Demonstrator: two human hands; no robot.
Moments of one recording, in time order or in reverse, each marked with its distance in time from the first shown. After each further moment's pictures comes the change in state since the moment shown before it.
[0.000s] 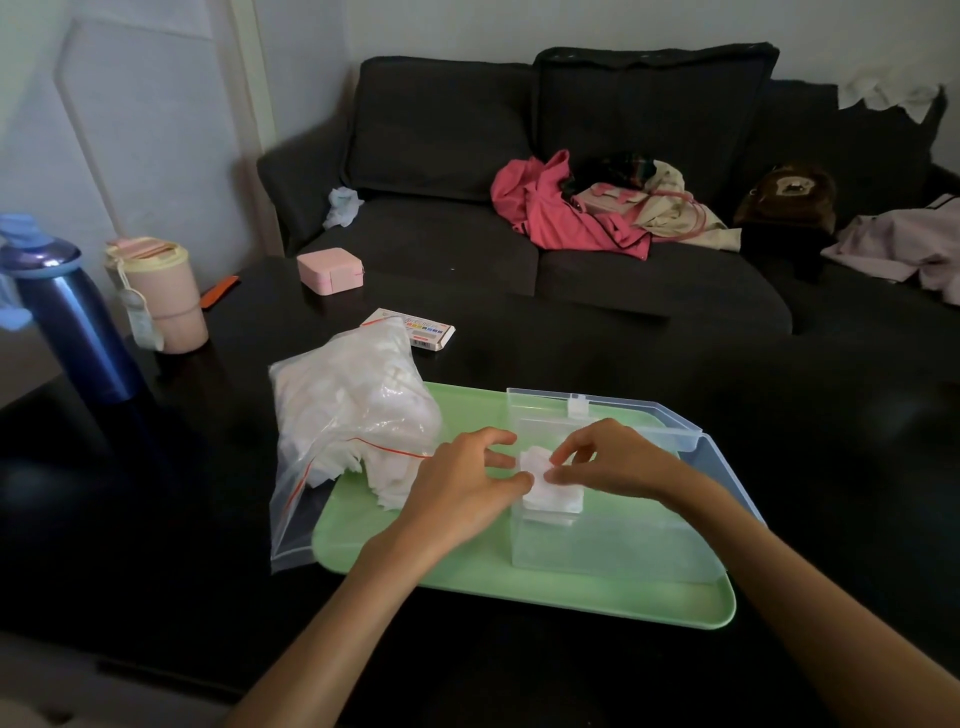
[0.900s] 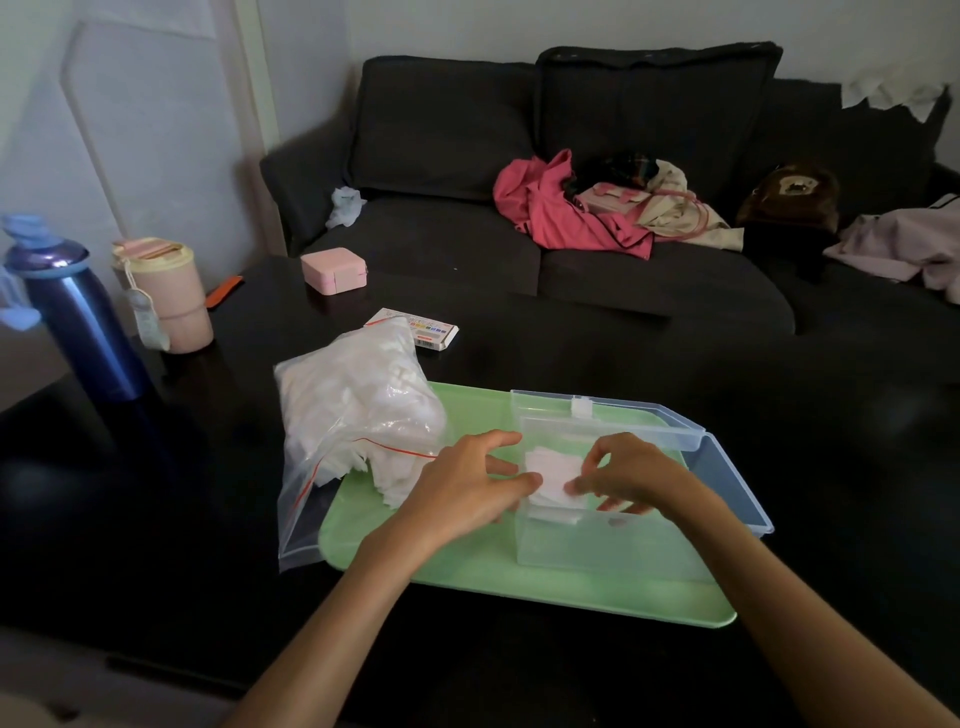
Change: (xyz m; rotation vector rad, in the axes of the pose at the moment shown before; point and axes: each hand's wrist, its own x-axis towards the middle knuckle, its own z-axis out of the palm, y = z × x) left_hand 0.000 -0.002 -0.006 -0.099 -0.123 -0.011; right_hand -0.002 0.008 0.006 0.146 0.012 0.314
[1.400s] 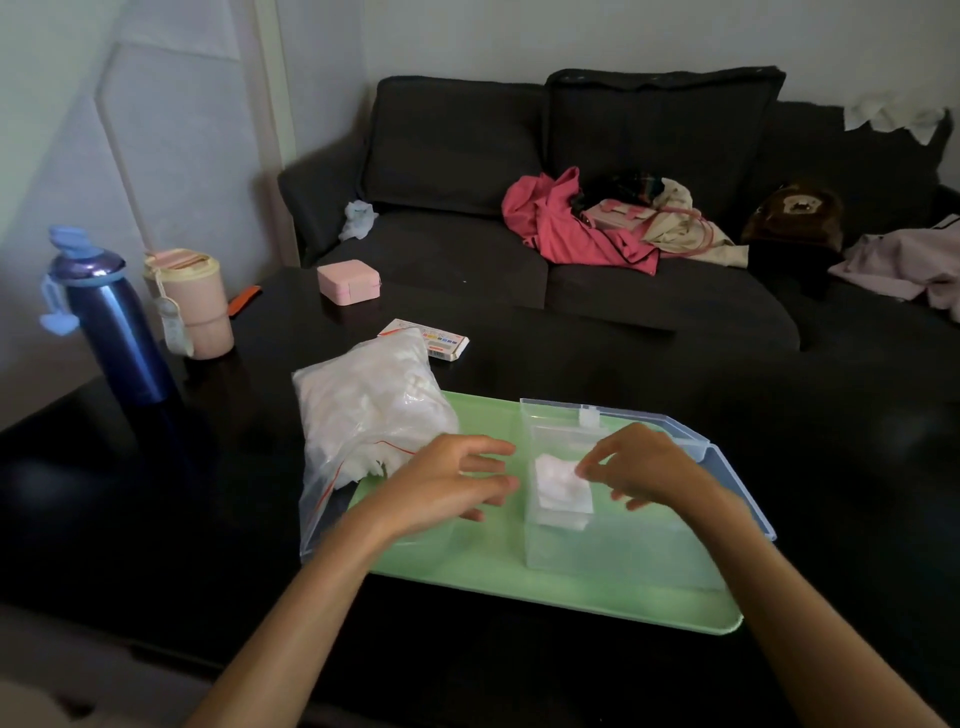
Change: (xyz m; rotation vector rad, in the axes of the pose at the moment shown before) left_hand -0.023 0.002 -0.036 -0.196 -0.110 -0.008; right_hand -0.015 -0.014 -0.011 -0.105 0.110 -0.104
